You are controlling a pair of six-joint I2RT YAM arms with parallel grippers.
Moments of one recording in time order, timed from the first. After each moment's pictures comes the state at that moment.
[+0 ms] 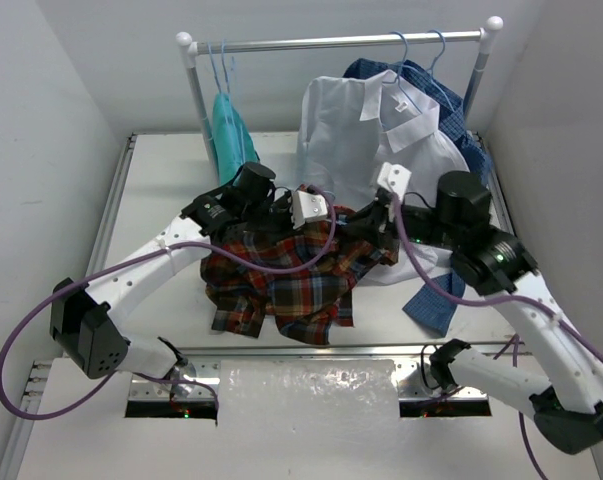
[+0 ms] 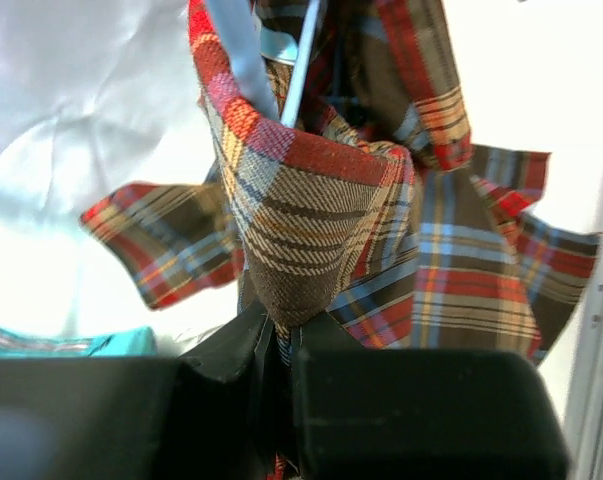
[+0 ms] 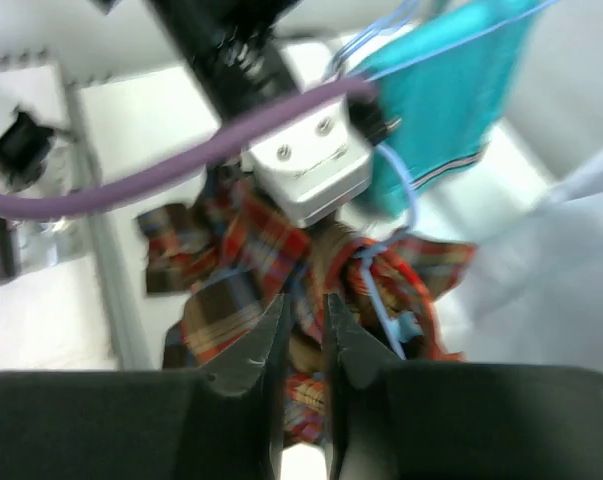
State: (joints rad) left arm -0.64 1.38 1.25 -0.56 0.40 0.60; right arm 0.55 0.94 1.17 -0.49 -0.53 -0.26
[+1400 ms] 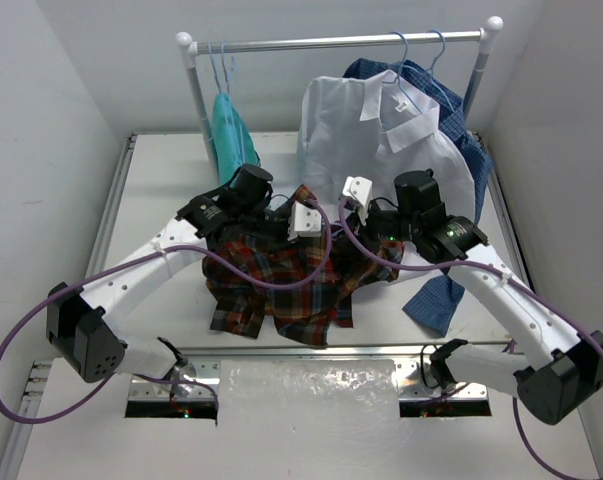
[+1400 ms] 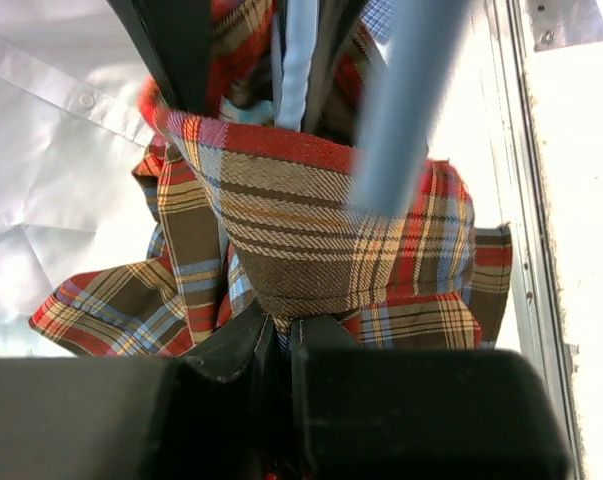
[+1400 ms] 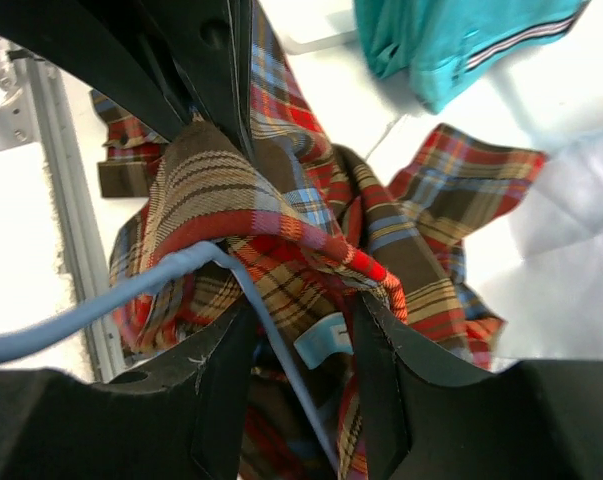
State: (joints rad) left arm -0.64 1.36 1.25 -0.63 0.67 0.74; right arm 0.51 1.13 1.04 -0.47 -0.58 -0.44
